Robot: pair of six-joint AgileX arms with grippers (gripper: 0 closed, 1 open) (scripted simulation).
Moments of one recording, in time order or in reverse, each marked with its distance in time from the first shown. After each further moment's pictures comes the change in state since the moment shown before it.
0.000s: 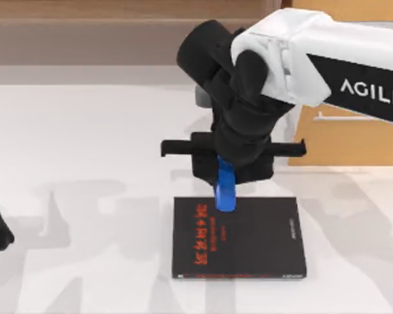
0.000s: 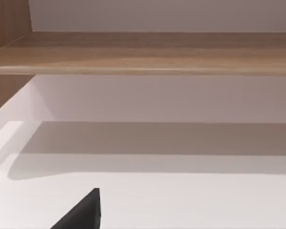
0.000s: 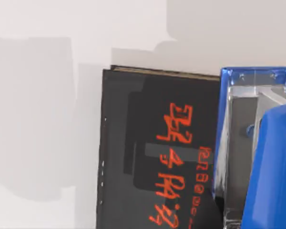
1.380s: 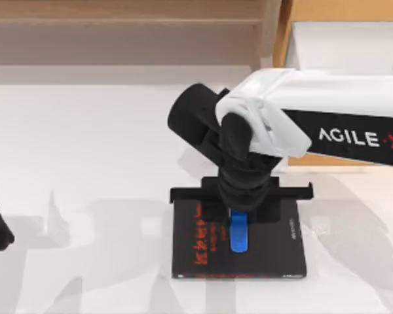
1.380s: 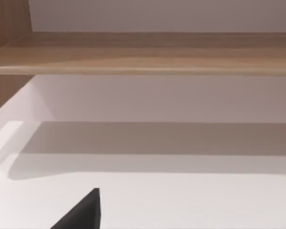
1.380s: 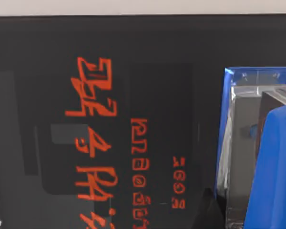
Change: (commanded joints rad) left arm 0.000 0.000 0.000 0.000 0.000 0.000; right arm 0.068 0.010 -0.175 0.068 0.127 0.142
